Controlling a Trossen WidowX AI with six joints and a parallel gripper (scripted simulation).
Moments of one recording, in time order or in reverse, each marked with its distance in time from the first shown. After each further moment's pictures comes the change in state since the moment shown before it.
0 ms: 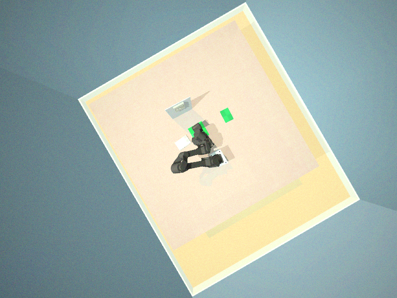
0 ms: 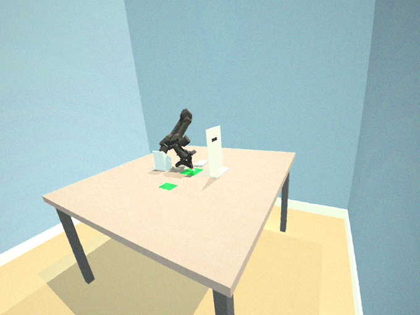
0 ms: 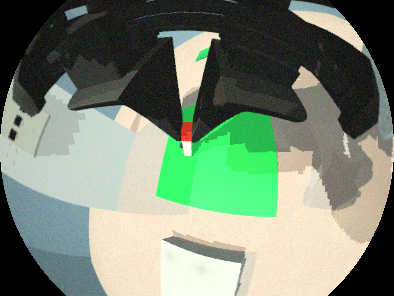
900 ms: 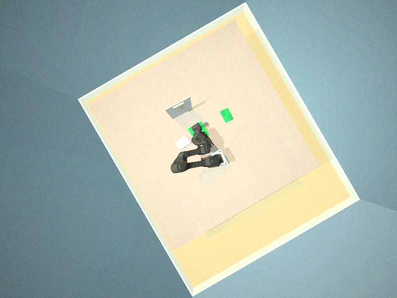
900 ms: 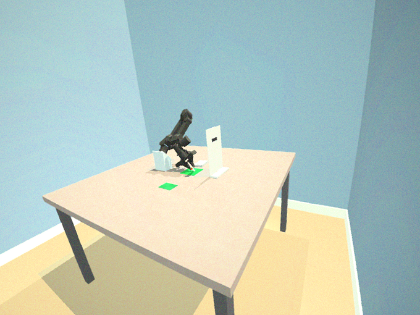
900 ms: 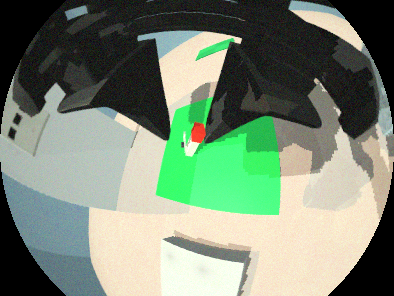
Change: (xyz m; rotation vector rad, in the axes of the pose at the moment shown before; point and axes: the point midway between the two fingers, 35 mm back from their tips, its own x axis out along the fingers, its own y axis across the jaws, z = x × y) arm 0.002 0.000 0.001 0.003 0.001 0.000
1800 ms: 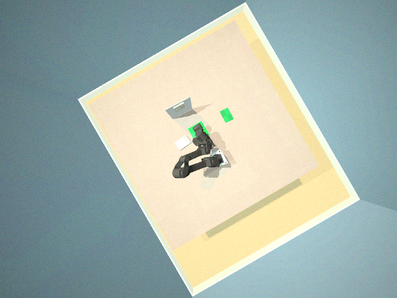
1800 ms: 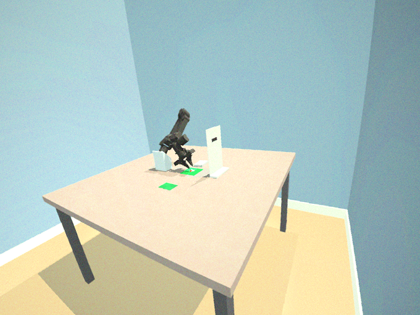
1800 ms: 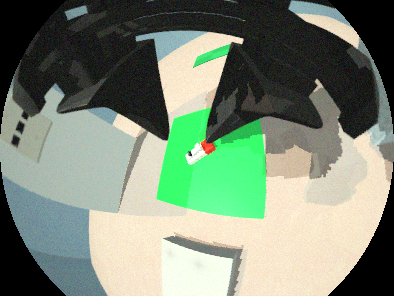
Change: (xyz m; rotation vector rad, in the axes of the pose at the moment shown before) arm -0.015 0.002 -0.005 0.008 0.010 0.012
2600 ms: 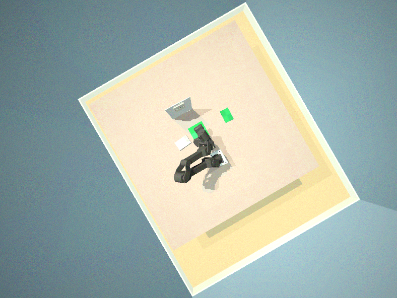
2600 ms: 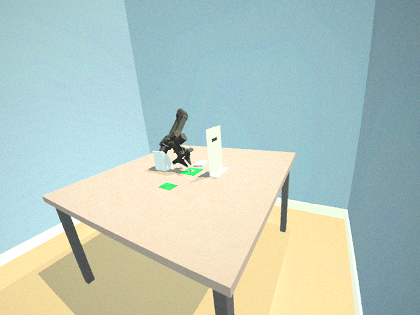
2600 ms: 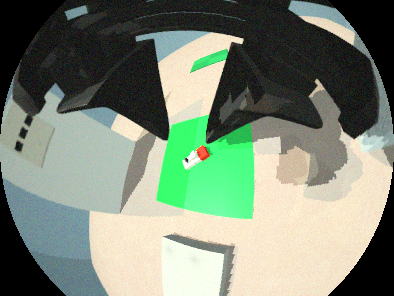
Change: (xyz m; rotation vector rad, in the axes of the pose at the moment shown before) arm -0.013 0.003 -0.003 0.009 0.004 0.010
